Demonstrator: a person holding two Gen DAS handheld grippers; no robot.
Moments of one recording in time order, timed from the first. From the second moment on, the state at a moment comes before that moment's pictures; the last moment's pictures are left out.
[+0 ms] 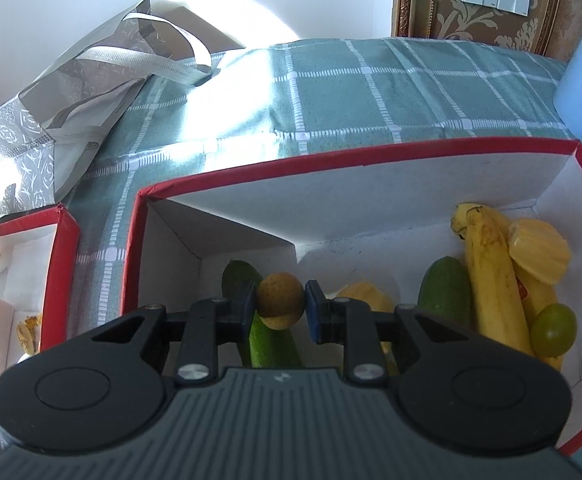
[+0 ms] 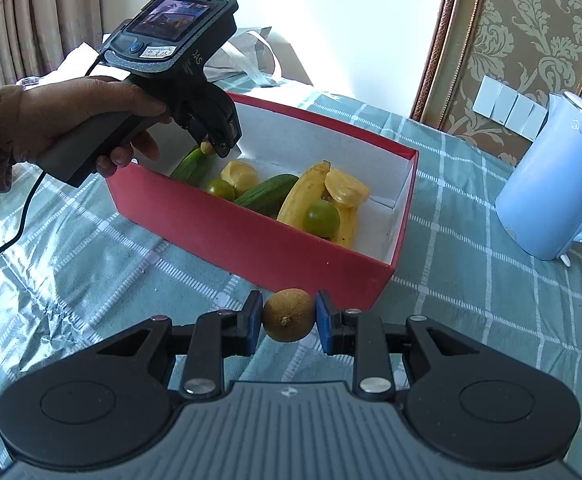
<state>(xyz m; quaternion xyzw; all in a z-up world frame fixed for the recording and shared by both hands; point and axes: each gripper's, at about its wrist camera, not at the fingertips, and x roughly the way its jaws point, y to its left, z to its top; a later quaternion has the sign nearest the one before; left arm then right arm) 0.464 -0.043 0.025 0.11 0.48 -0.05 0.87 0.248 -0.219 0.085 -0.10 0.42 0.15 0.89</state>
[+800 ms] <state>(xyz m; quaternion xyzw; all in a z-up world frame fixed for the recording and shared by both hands) 0.388 -0.016 0.102 0.10 0.38 0.00 0.92 0.272 -0.204 0.133 -0.11 0.37 0.16 0.91</state>
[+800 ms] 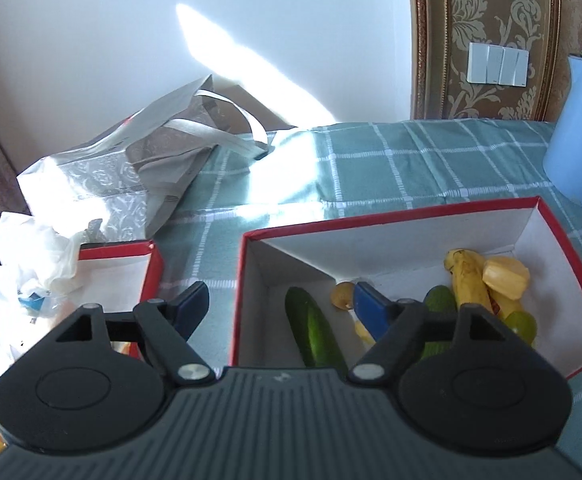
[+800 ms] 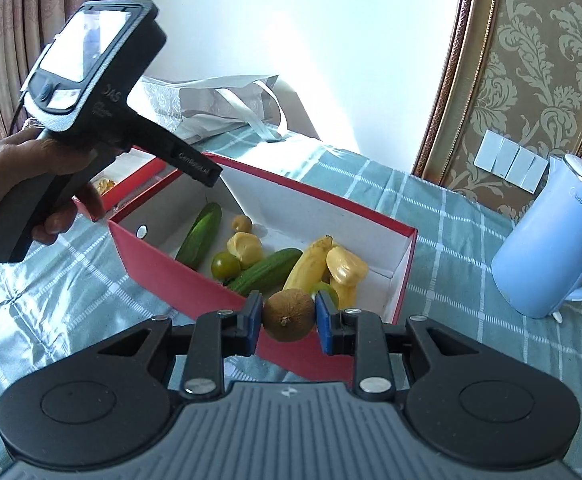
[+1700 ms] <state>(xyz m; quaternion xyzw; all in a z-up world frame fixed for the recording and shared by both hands) 0.316 0.035 0.106 0.05 0.42 0.02 0.91 0.355 -0.163 0.087 -0.09 0.38 0.17 0.91</state>
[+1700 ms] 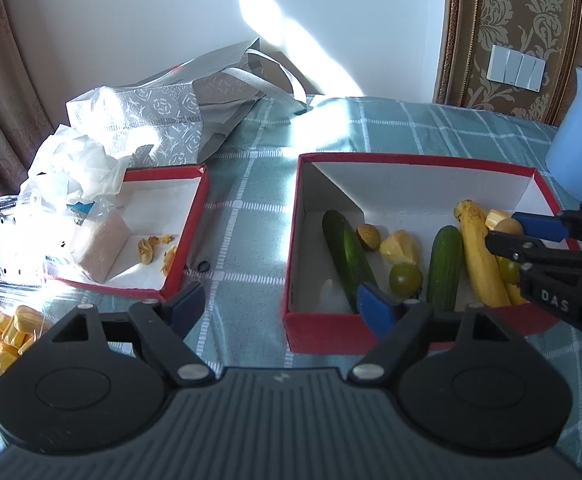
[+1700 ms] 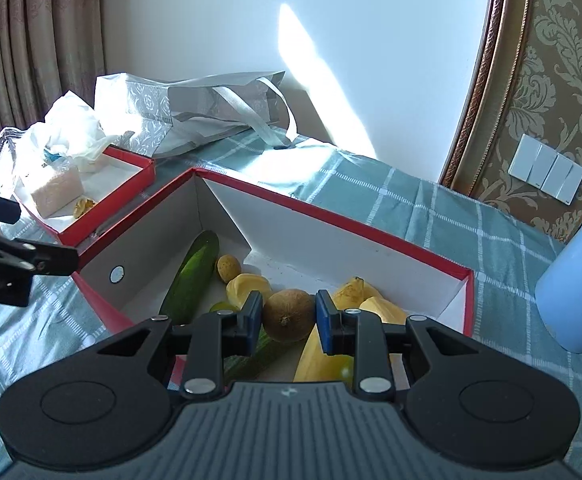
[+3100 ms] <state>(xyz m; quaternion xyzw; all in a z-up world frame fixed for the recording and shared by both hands) 0.309 0.044 0.100 0.01 0.44 0.03 0.90 0.304 -0.194 0.146 -0.03 0.33 0.11 0.94</state>
